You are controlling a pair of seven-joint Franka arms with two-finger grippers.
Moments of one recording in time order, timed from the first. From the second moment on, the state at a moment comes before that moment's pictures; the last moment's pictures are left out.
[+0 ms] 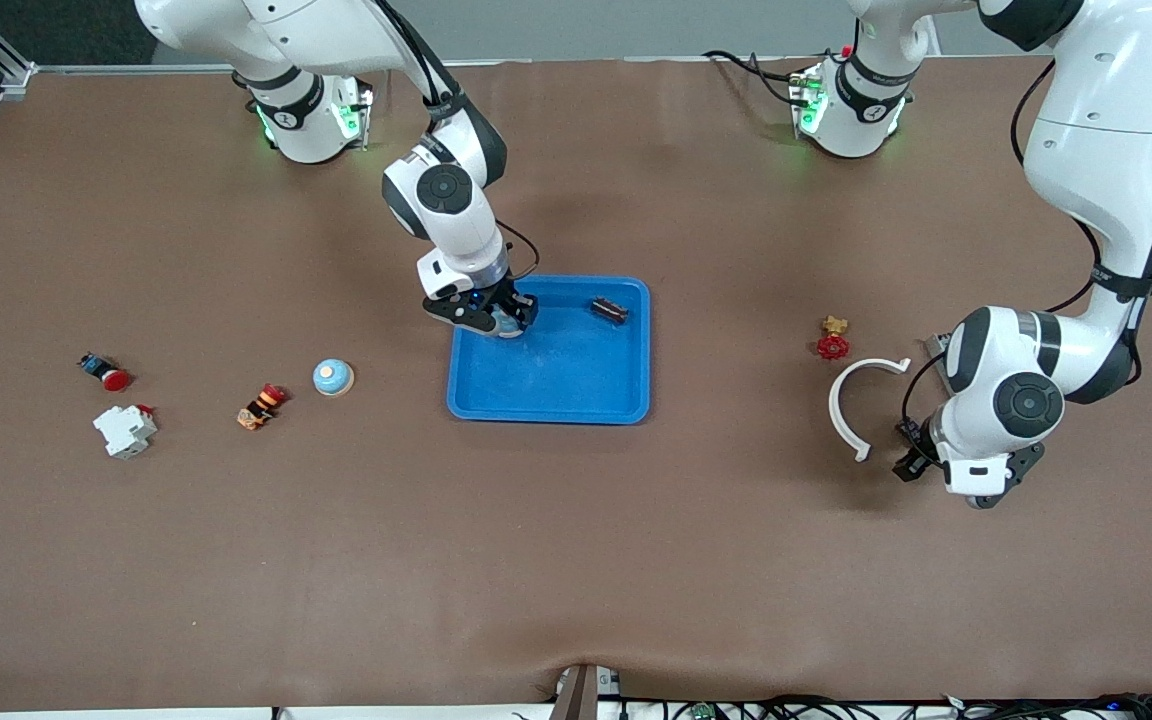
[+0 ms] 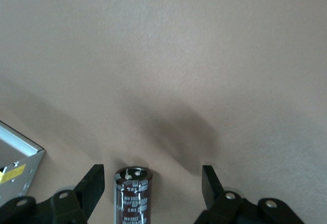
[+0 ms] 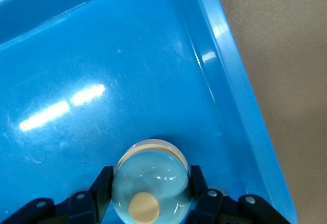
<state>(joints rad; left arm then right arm) 0.13 0.67 -0.17 -1.76 0.34 2.33 -0.99 0.74 0.41 0.01 -2.23 0.04 2.78 1.12</state>
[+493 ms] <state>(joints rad) 0.14 0.66 -0.17 -1.78 0.34 2.33 -0.99 0.75 0.42 0.01 -2.25 0.04 2.80 1.12</state>
